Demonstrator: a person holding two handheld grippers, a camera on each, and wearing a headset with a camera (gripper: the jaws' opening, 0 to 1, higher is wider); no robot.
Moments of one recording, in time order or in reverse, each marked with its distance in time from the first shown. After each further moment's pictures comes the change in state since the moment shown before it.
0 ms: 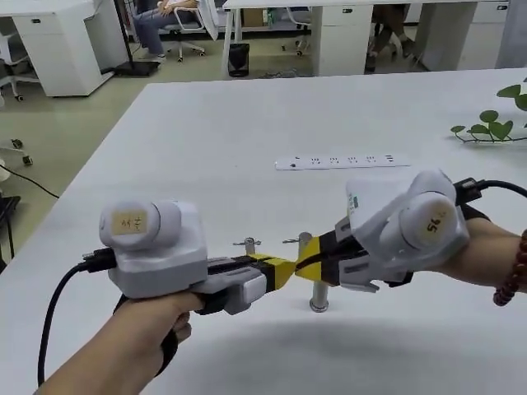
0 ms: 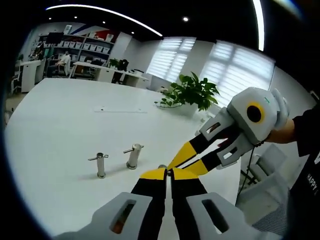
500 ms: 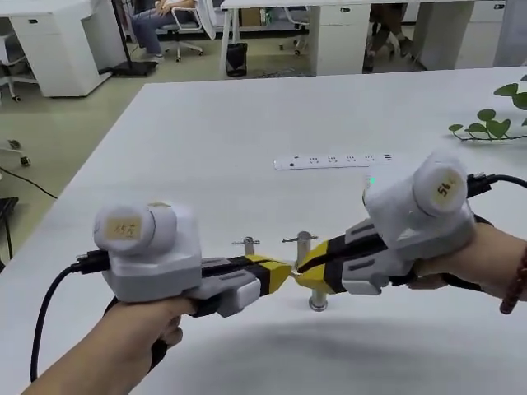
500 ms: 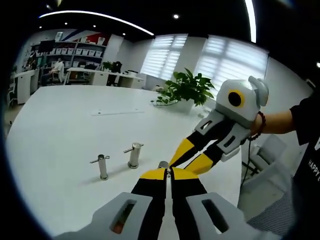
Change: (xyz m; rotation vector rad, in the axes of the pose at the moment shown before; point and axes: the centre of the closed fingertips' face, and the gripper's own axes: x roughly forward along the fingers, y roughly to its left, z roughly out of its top) left arm -0.007 0.000 -0.006 0.087 0.019 -0.020; right arm -0.004 0.007 -0.004 0.390 -0.098 0.060
